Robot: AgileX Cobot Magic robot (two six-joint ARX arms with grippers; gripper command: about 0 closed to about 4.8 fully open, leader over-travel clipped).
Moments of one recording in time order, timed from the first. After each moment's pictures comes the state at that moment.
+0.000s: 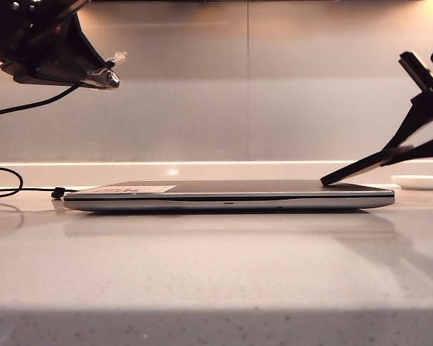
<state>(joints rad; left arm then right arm) -0.53 0.93 0.49 0.20 0.12 0.00 -0.01 1.31 0.65 0.03 -0.50 0.92</state>
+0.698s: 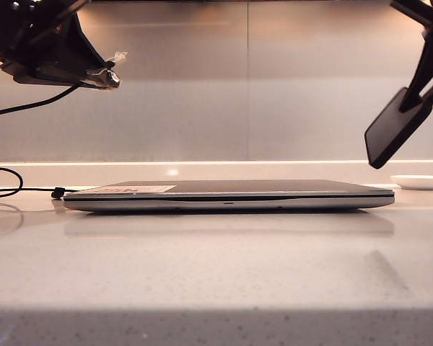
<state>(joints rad) -0.53 0.93 0.49 0.20 0.12 0.00 0.06 1.18 0.98 -0.60 -0.33 0.50</state>
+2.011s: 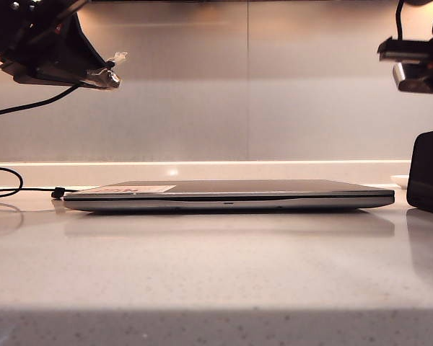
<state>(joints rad) -0.53 0.93 0.49 0.20 0.12 0.00 0.28 1.38 1.17 -1.23 -0.02 0.34</state>
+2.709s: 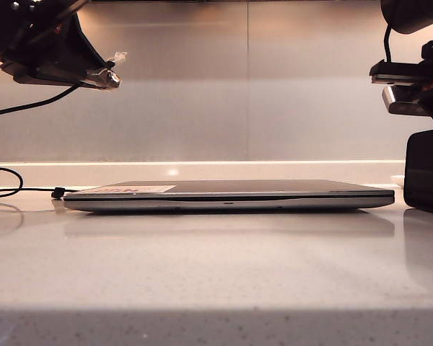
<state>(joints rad) -0.53 0.93 0.49 0.20 0.12 0.00 0.28 1.46 1.18 -1.23 -0.03 0.31</state>
